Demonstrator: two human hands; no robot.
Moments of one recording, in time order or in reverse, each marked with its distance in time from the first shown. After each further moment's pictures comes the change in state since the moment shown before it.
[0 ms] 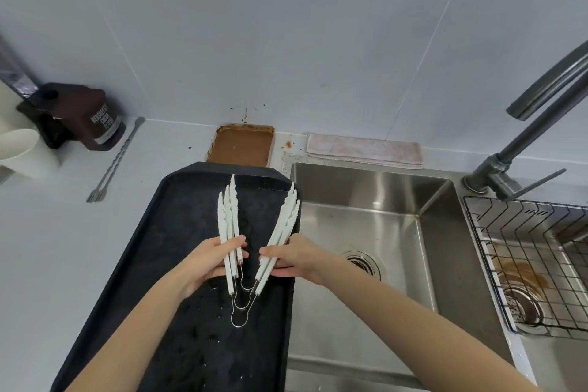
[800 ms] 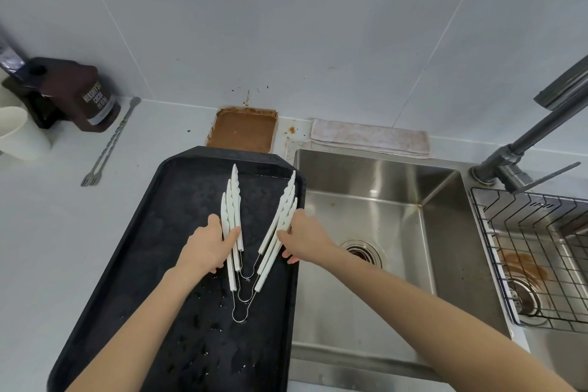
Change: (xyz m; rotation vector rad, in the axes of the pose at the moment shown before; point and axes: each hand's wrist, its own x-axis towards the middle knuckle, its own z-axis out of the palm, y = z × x) left_hand 0.016 -0.007 -0.003 0.869 0.304 0.064; right_hand 0.009 -0.005 -0.001 -0.638 0.266 -0.099
